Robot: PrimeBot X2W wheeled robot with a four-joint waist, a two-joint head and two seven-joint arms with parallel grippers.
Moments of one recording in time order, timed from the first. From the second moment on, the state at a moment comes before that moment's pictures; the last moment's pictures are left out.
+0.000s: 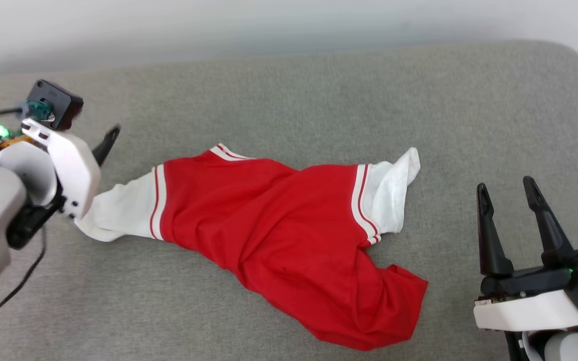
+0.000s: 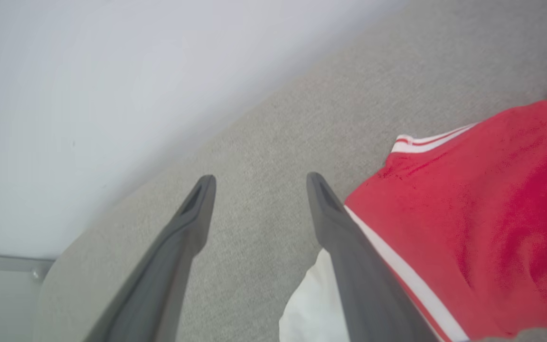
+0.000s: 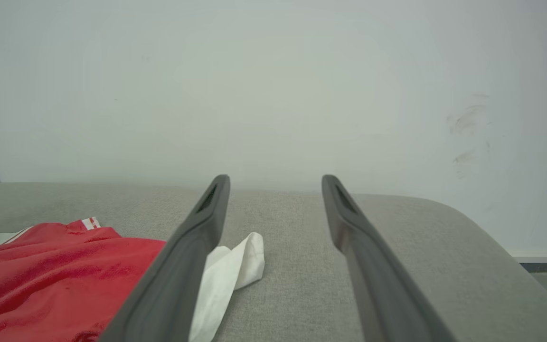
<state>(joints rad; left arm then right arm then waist) -1.03 0.88 -1.18 0.44 -0.92 -0.05 0.18 -0.04 -0.05 0.00 -0.09 0.09 0.13 -0.26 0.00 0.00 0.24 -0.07</state>
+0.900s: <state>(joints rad) -0.29 0.61 -0.45 -0.02 -0.51 0.54 -0.26 -0.58 -0.69 0.62 -0.01 0.40 0.13 0.43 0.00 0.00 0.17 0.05</state>
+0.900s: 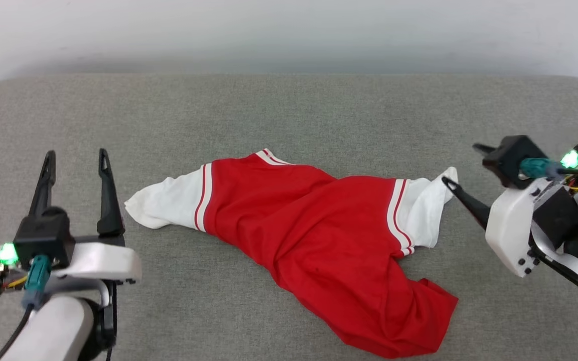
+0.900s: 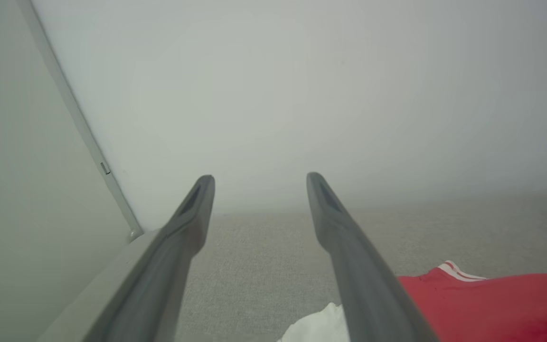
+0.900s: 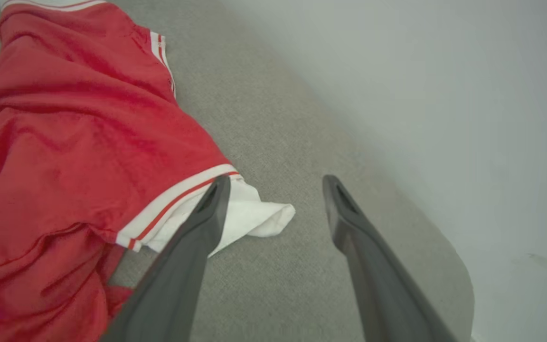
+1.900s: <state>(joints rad) -0.19 0.16 -0.06 0.03 -0.17 0.17 -0.26 -0.95 -0.77 1.22 0.26 0.78 0.13 0.54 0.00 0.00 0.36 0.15</state>
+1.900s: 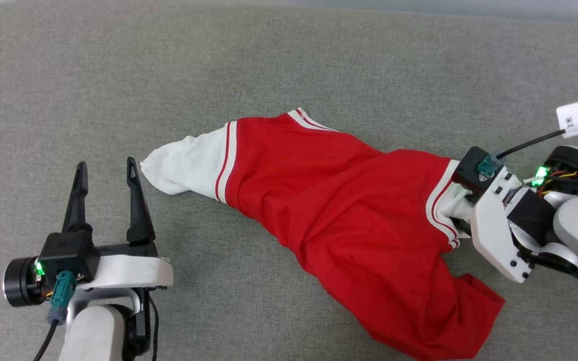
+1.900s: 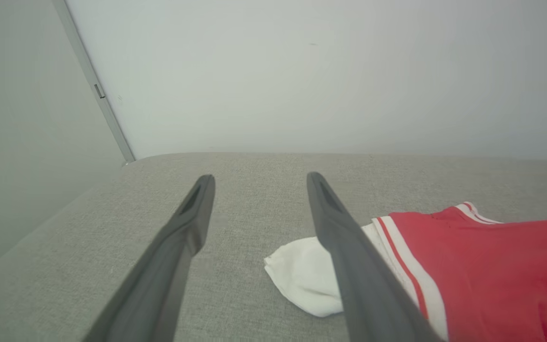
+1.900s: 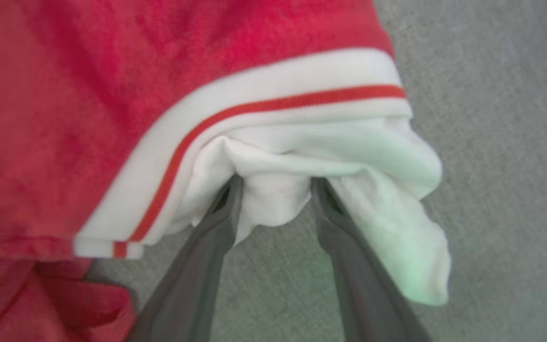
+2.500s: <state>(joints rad) -0.09 0.09 0.04 0.03 -0.10 0.10 -0.26 -0.61 -0.95 1.07 0.16 0.87 0.13 0.36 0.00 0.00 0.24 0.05</state>
